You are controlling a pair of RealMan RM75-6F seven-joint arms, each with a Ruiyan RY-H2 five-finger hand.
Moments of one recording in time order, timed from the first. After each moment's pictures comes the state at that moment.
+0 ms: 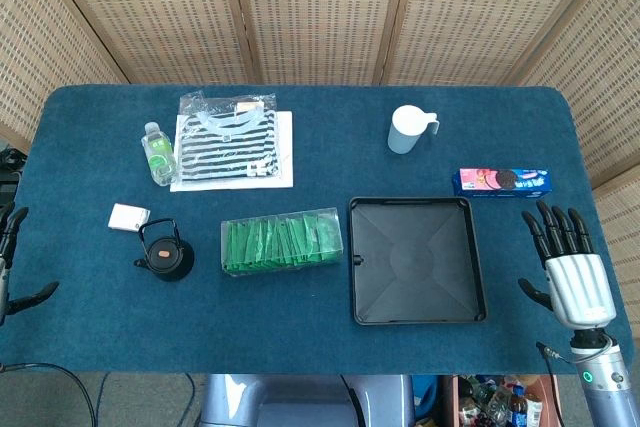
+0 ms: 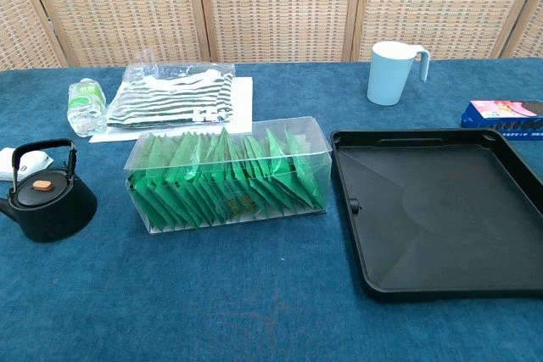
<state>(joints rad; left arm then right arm) -0.08 -1.09 -0.09 -1.67 1.44 1.54 0.07 0.19 -1.19 0.06 -1.54 -1.56 1.58 -0.17</state>
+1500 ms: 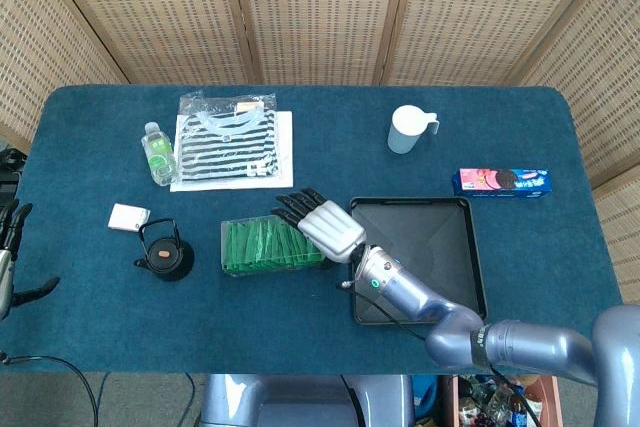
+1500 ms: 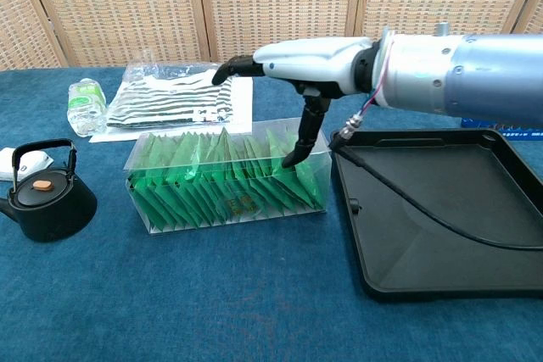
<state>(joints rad) -0.11 -1.11 -0.11 -1.65 1.38 1.47 0.10 0.98 -1.52 0.28 -1.58 -1.15 0.74 -0.35</state>
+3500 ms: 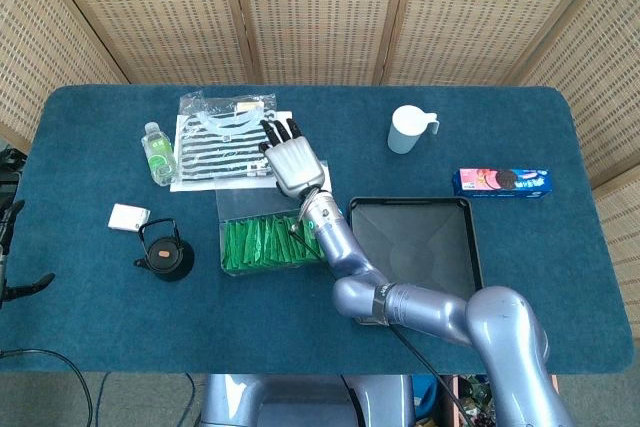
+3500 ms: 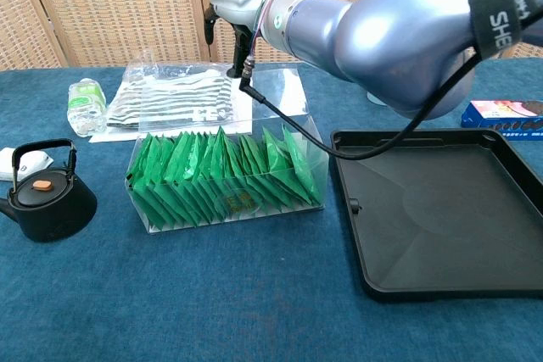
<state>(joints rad) -0.13 -1.08 -0.12 -1.62 1.32 1.39 0.00 1.34 -1.83 0.41 -1.07 -0.67 0.86 -0.67</state>
